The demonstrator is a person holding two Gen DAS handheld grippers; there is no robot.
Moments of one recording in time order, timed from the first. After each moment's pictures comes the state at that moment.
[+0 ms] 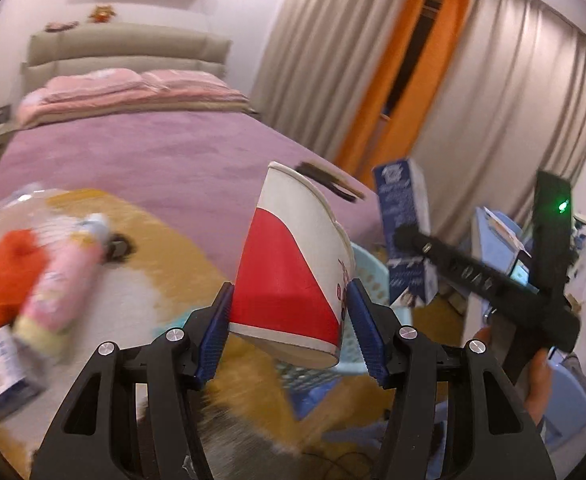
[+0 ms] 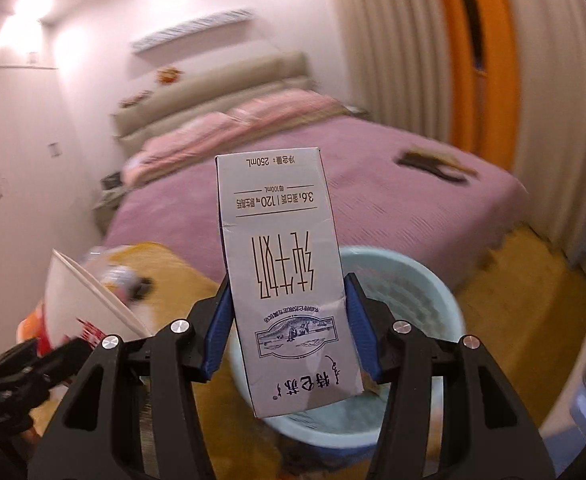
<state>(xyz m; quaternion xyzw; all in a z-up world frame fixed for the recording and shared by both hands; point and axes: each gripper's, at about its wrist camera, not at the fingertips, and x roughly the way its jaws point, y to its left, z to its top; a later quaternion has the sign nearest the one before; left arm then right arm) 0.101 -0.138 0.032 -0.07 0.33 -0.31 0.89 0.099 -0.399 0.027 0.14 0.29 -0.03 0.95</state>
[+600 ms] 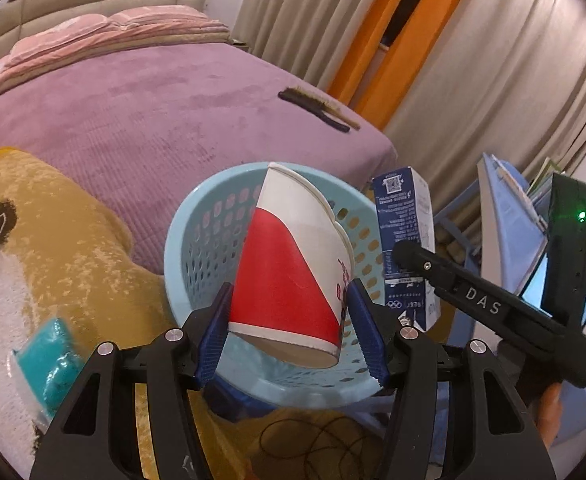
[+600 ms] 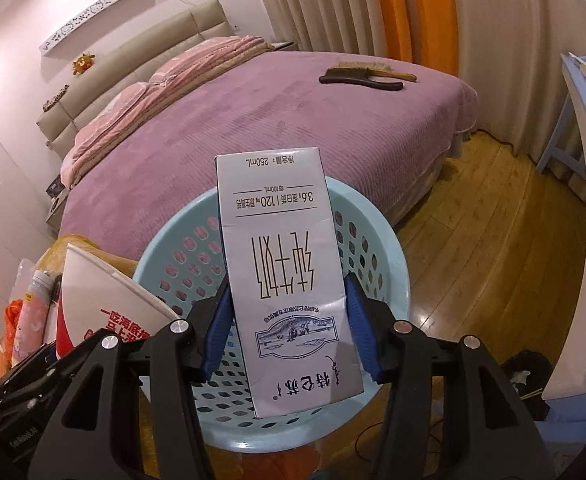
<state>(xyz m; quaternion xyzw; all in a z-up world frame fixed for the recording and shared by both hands) 0.159 -0.243 -0.039 -0.03 0.44 -0.32 0.84 0.128 -0.476 -0.056 0.22 0.39 -0.11 0.89</state>
